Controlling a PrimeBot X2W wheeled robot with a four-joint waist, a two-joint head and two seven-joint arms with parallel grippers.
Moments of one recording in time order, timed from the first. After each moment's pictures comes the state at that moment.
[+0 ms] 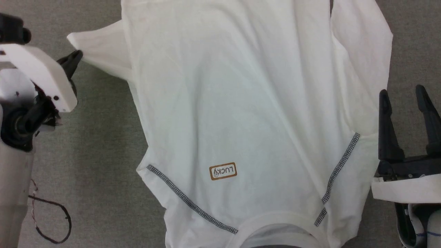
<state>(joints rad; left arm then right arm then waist) -0.71 0.55 -0.18 0.26 -0.75 -0.03 0.60 -0.07 -0.05 -0.09 -0.29 0.07 0.13 -0.12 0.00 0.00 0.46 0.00</state>
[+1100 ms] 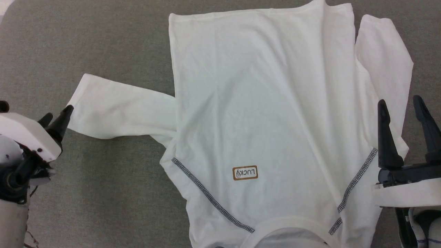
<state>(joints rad) -0.42 0.54 -0.02 0.29 -0.89 0.01 0.46 -0.04 -0.05 -0.10 -0.30 0.06 0.13 -0.07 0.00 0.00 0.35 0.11</state>
